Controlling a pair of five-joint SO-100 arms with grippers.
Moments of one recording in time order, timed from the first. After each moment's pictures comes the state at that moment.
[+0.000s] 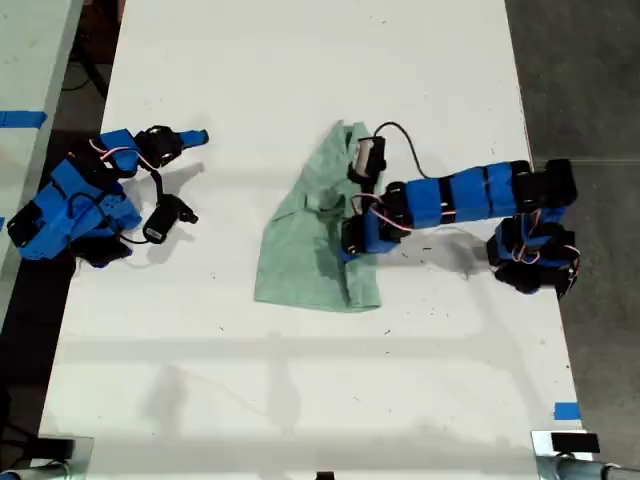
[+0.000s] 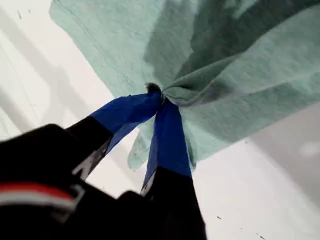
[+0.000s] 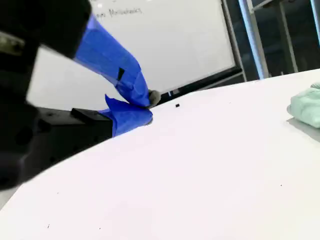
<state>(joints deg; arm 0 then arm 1) -50.3 205.7 186.3 46.1 32.4 0.5 79.8 75.9 71.3 -6.2</state>
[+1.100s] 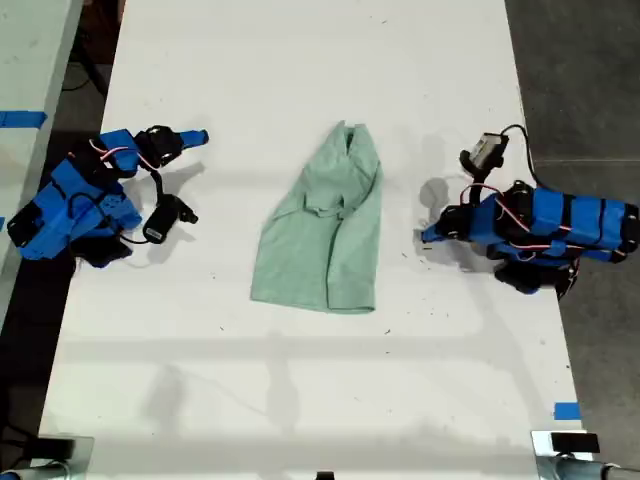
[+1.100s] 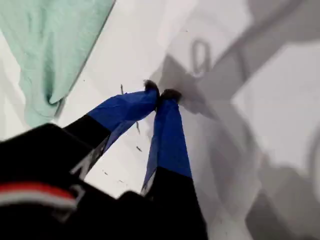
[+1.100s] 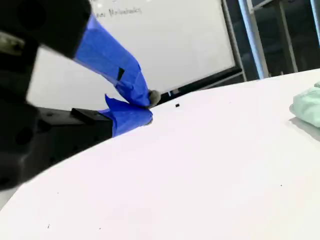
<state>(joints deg) -50.3 205.7 186.3 46.1 32.4 16.8 190.9 173.5 71.4 -13.2</state>
